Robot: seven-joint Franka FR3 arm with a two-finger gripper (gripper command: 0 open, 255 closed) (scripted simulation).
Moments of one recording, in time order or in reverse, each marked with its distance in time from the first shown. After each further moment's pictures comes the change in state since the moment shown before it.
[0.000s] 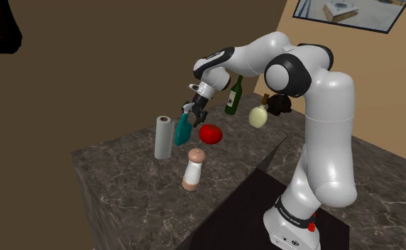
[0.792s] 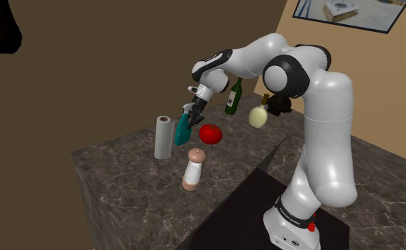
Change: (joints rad) arm 0.003 0.014 0.010 -0.011 0.017 0.021 -0.011
